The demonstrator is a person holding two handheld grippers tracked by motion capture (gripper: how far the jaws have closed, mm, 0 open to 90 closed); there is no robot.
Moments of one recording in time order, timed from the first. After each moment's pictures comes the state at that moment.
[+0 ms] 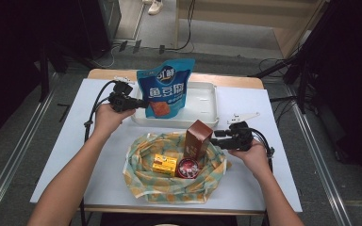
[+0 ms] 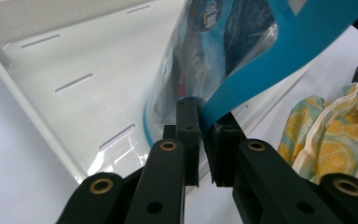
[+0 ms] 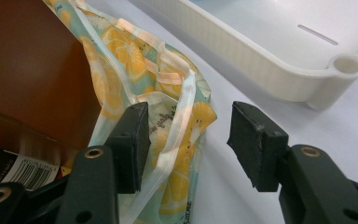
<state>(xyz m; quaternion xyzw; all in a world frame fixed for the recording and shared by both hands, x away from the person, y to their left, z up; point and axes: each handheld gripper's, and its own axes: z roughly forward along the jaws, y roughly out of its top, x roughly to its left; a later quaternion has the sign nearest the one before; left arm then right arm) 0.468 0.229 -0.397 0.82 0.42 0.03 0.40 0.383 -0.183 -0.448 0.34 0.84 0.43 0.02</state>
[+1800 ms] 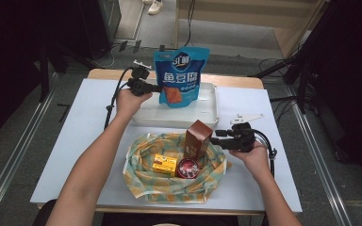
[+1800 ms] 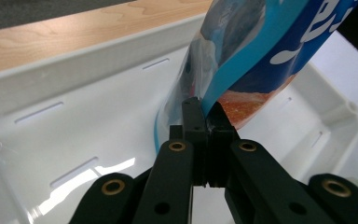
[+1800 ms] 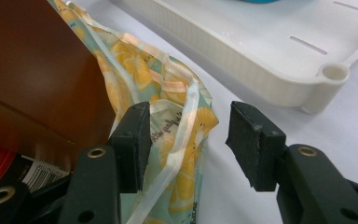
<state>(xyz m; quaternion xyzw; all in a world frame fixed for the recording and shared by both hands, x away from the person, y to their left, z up) 0.537 0.183 -0.397 0.80 0.44 0.04 0.40 0.375 -0.187 -0.442 0.35 0.82 0.44 0.03</state>
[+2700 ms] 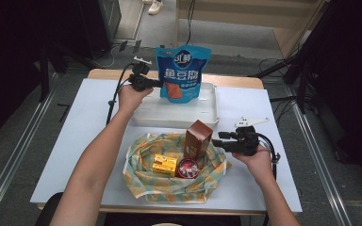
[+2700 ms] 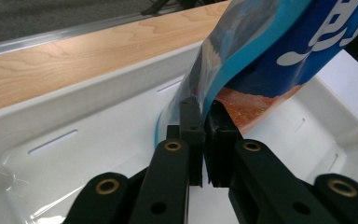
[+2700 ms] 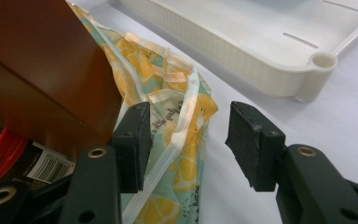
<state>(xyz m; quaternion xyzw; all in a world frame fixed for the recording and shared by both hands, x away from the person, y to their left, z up) 0.558 0.189 -0.404 0.79 0.45 0.04 0.42 0.364 -0.196 -0.442 0.36 0.81 0.45 0.04</state>
